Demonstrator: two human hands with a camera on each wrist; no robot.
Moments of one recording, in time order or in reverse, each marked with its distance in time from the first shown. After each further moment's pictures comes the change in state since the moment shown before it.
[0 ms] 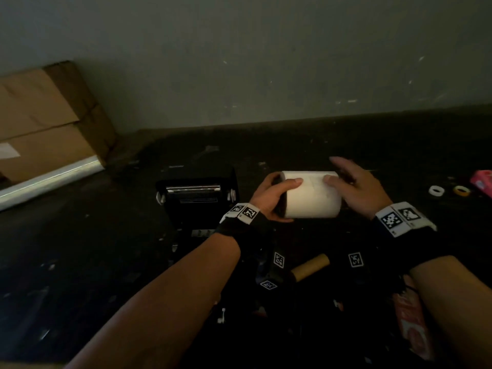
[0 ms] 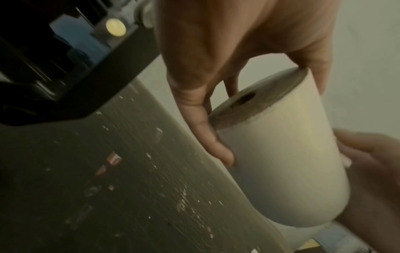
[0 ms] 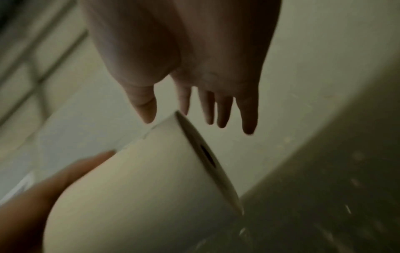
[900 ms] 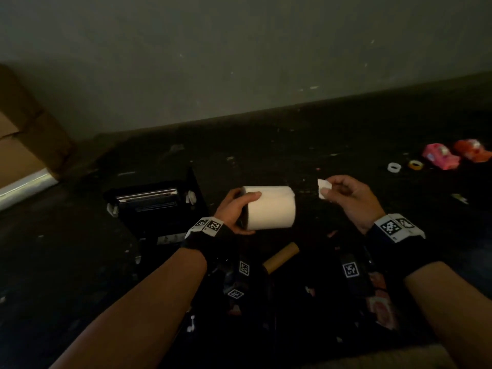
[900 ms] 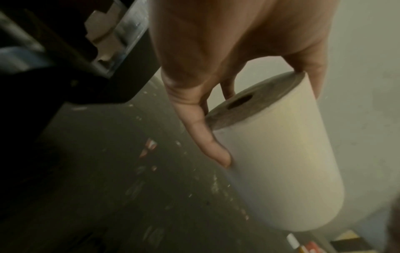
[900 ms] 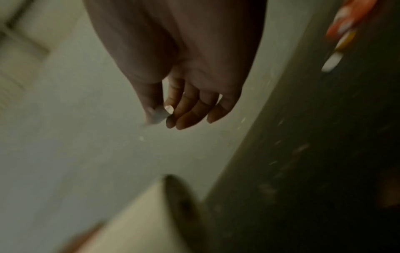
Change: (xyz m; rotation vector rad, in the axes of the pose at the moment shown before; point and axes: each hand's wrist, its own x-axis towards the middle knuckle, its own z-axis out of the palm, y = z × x) left_hand 0.036 -0.043 -0.005 0.092 0.081 -0.141; right_hand -0.024 0.073 -0.027 0.327 0.092 0.170
